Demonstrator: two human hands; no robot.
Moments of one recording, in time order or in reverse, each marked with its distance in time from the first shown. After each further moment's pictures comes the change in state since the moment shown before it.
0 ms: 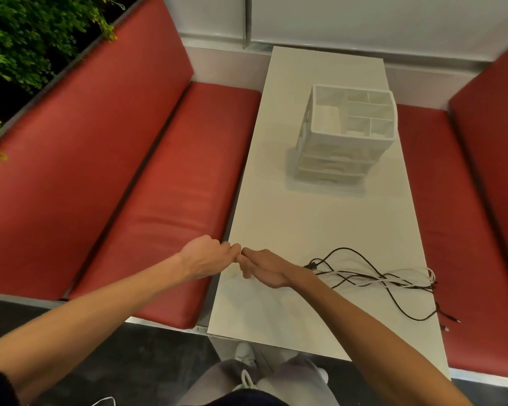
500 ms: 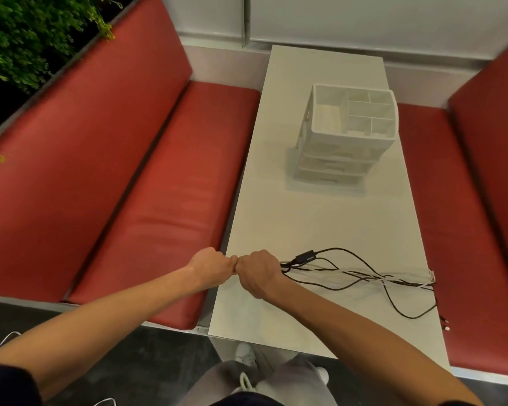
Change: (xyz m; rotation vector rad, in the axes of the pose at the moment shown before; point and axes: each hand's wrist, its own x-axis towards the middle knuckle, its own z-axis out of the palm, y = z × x) left_hand 0.009 0.027 -0.013 -0.065 -0.206 -0.022; right_hand 0.007 -0.045 0.021 -0.972 0.121 0.041
